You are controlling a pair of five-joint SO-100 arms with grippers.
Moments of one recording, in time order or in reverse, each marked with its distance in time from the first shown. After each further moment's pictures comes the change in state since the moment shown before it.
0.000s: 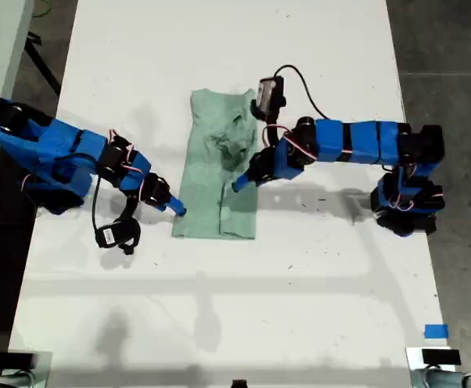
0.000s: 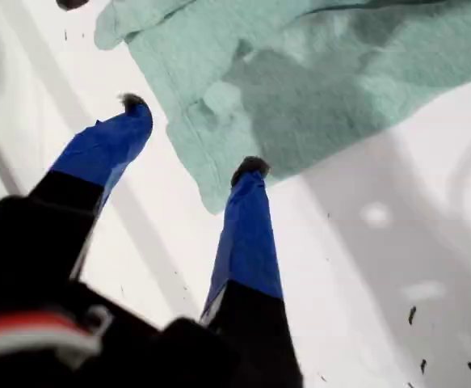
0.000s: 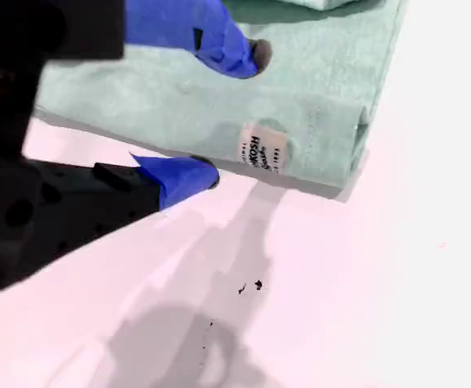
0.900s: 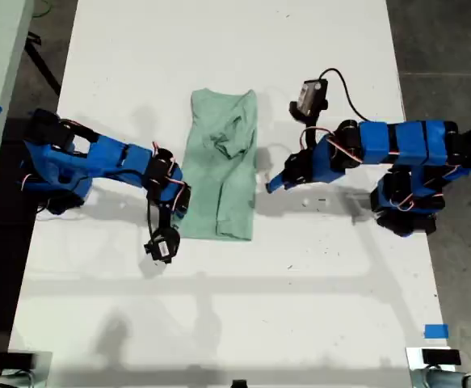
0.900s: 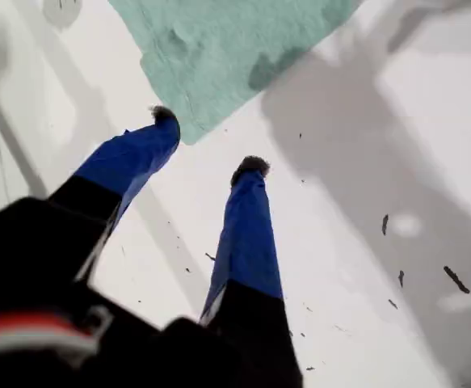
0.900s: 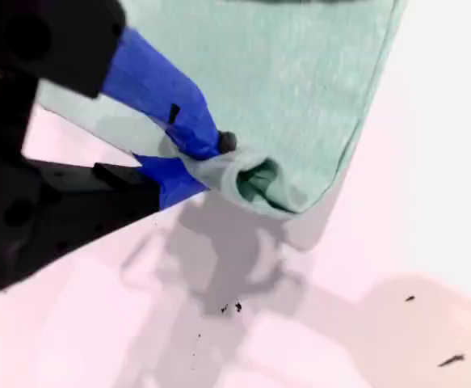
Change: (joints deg) arm 0 -0.4 -31.7 -40.0 22.7 -6.9; arm 1 -0.8 28.9 31.8 -5.6 5.8
